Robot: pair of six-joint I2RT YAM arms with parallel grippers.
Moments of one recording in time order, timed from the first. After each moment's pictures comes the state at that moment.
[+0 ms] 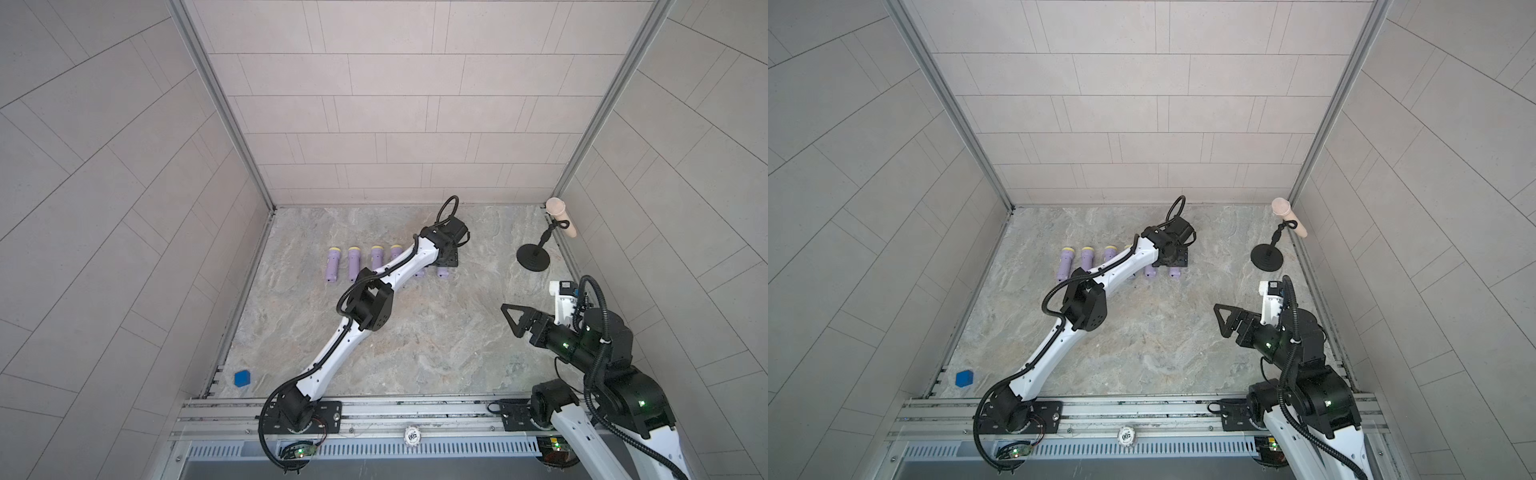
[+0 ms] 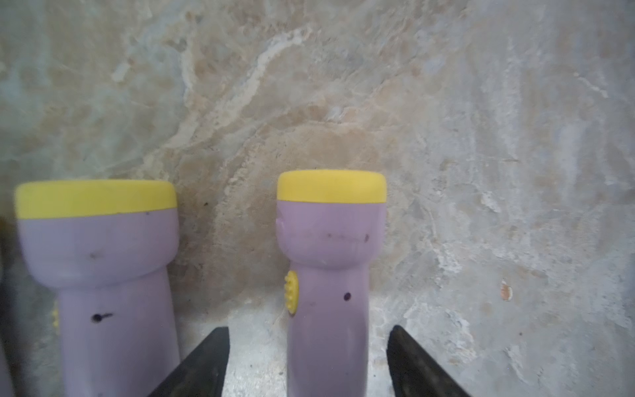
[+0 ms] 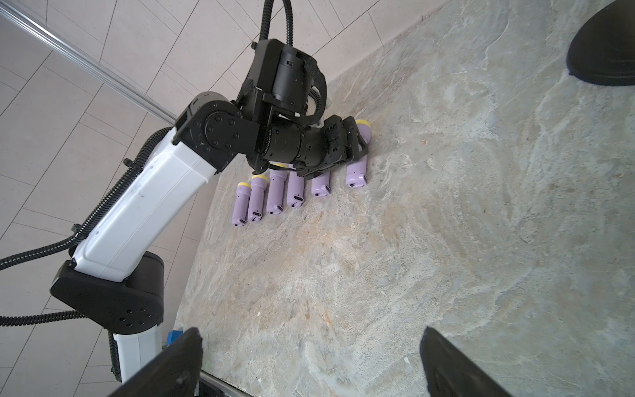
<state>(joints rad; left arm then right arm) -0.76 2.66 2.57 -1.03 -0.19 -0.68 0.19 0.34 0.76 -0.87 -0.30 0.64</state>
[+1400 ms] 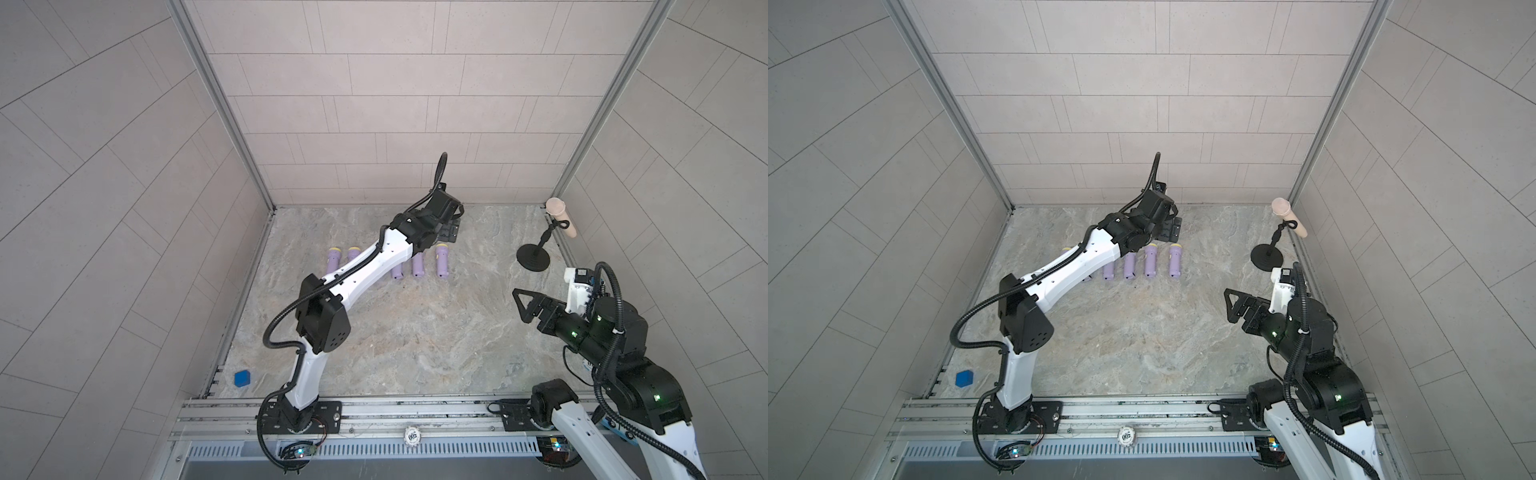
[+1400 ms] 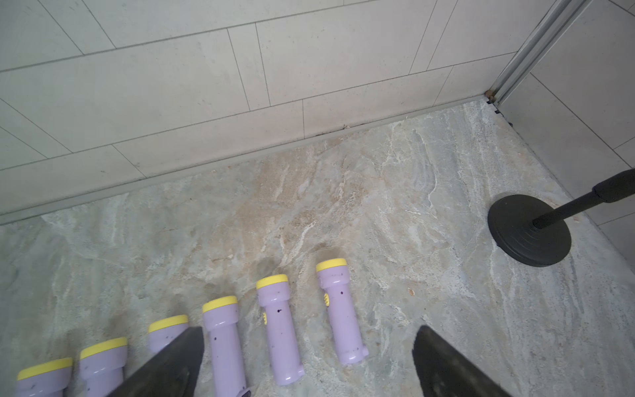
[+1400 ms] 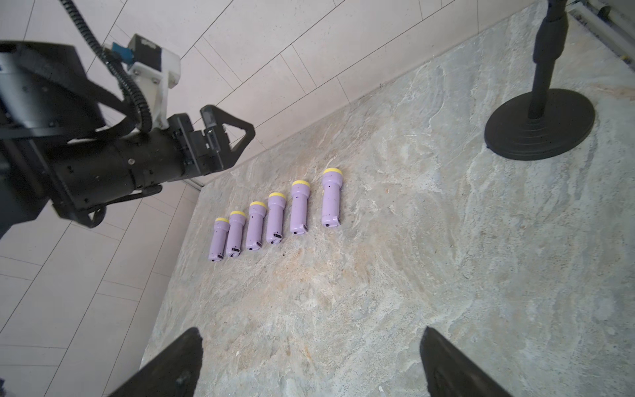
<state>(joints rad) -0.78 2.01 2.01 -0.69 -0.41 -0.31 0.19 0.47 0.94 -0.90 -0.13 0.59</state>
